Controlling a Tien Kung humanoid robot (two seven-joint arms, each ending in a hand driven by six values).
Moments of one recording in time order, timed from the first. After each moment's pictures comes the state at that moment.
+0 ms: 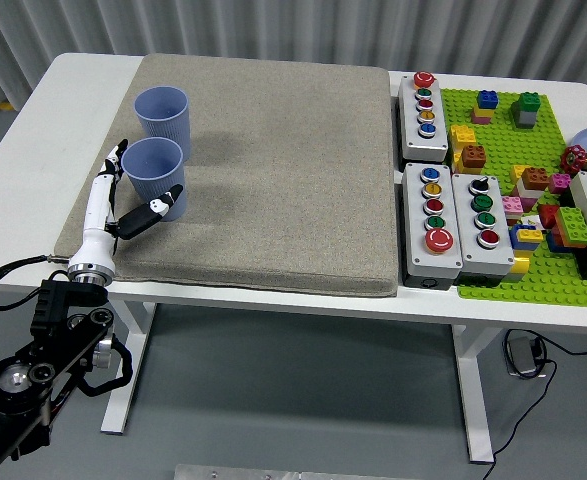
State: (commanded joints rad) left arm -0.28 0.17 -1.09 -1.07 1.18 0.45 -0.30; right arm 0.19 -0.05 2.06 0.20 -1.60 -0.21 -0.30
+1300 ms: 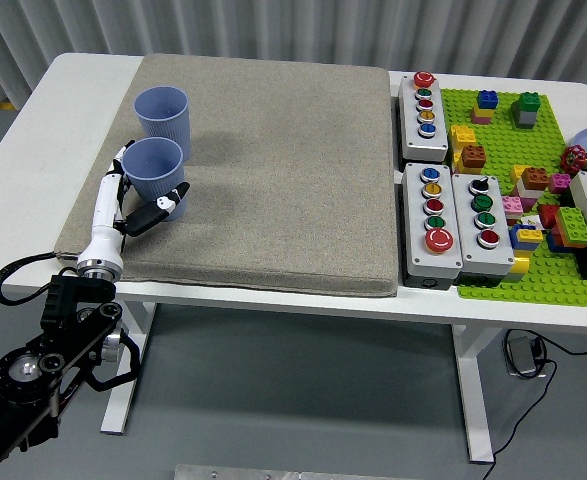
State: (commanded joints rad) left arm -0.33 0.17 -1.04 -1.02 1.13 0.46 -0.30; right arm 0.20 -0.06 2.05 0.20 -1.59 -0.21 -0.30
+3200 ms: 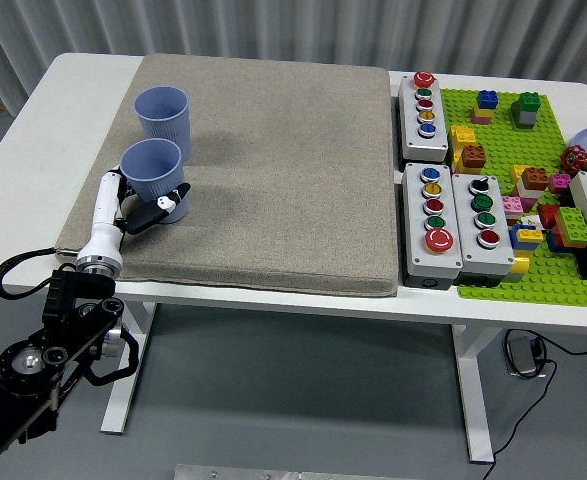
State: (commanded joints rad) left arm -0.37 0.17 -1.02 -0.97 1.14 0.49 -0.28; right arm 0.21 -0.06 2.06 0.20 -1.59 -0.21 -0.30
